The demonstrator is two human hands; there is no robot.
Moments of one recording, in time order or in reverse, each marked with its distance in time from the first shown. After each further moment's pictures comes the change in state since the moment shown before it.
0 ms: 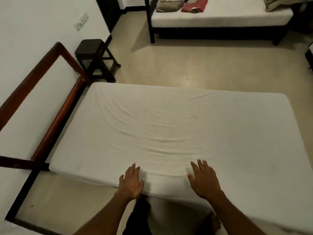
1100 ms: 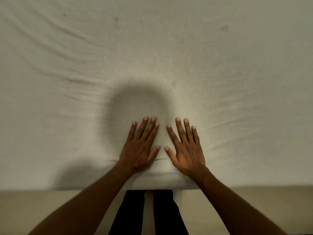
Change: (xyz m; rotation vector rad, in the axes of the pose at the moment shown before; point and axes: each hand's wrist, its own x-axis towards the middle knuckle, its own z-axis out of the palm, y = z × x) left_hand 0.319 -0.114 0.218 0.236 0.222 0.721; right_hand 0.234 -0.100 0.327 -0.067 0.214 -0.054
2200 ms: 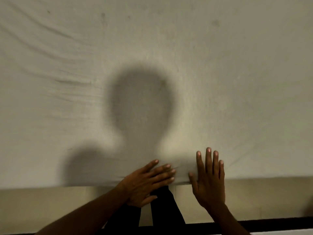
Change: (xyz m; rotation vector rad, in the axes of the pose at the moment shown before) left_hand -0.066 0.053 0.018 0.106 -0.343 0.683; right_hand -0.143 0.047 0.006 0.034 -0.041 0.335
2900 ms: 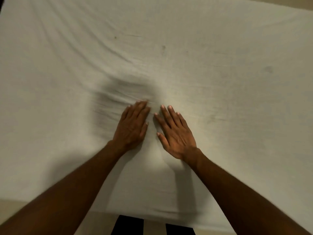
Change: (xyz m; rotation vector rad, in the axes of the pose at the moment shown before) left_hand -0.092 -0.257 -0.069 -0.123 0.567 -0.863; right_hand 0.258 -0.253 -0.059 -0.095 0.049 -0.600
